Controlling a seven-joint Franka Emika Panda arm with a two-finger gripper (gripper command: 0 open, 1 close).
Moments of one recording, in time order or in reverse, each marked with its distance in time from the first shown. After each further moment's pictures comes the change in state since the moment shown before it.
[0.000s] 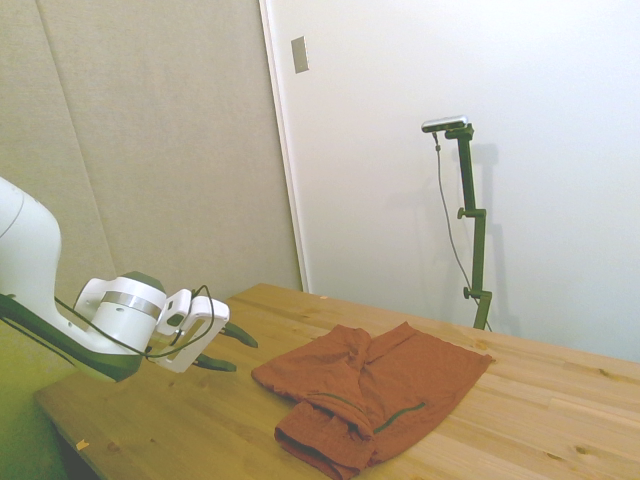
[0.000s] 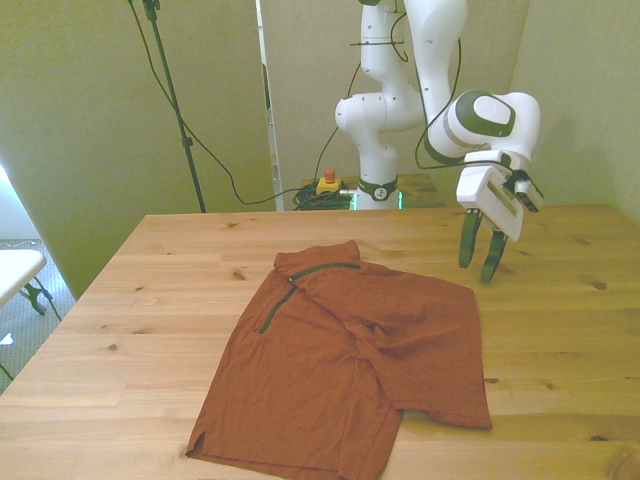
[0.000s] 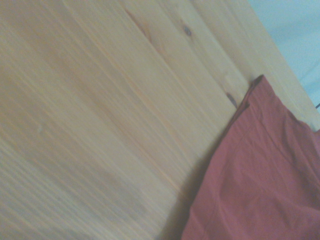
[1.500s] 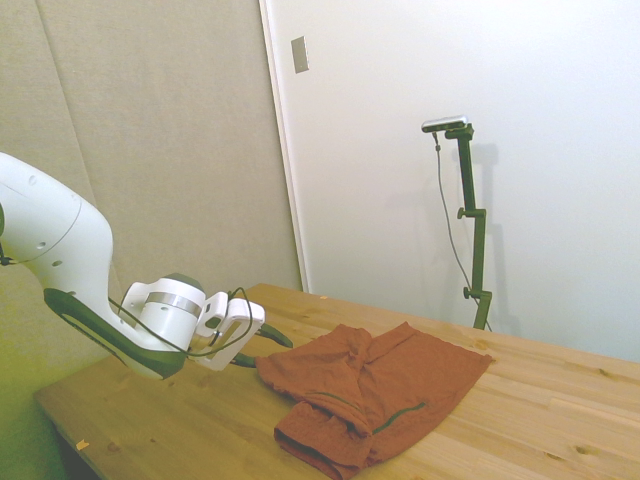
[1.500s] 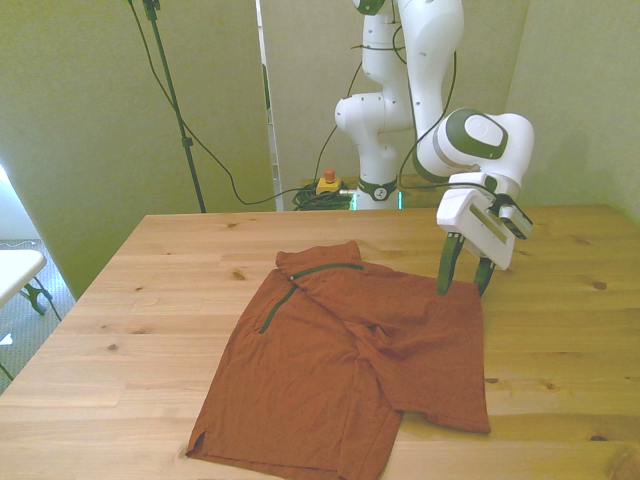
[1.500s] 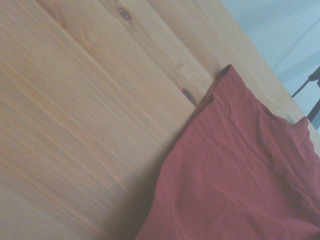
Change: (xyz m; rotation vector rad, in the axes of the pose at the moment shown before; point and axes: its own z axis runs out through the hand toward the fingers) arm 0.024 0.016 0.073 -0.063 0.020 0.051
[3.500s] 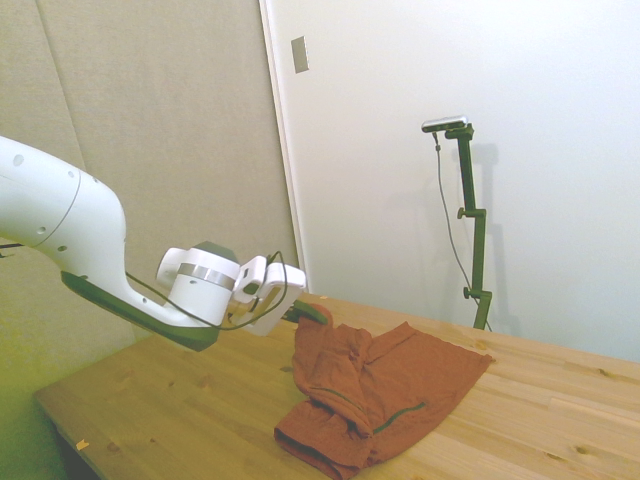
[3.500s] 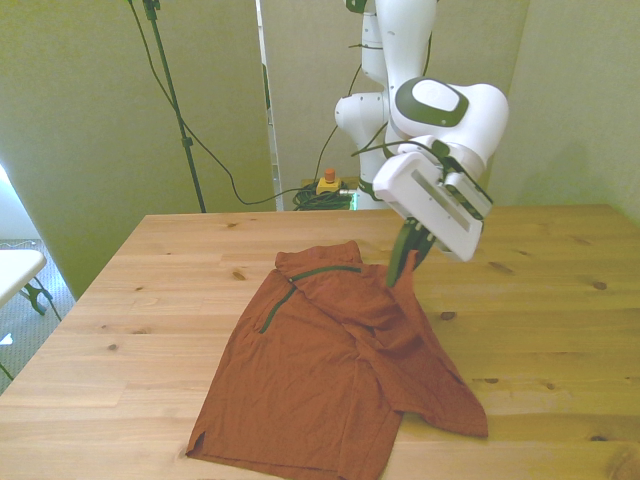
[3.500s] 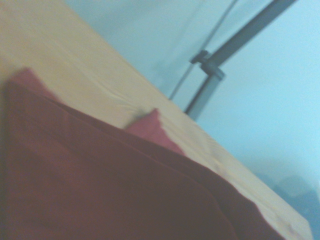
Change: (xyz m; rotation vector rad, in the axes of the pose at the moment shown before) arm 0.122 0.120 0.052 -0.171 0.083 0.162
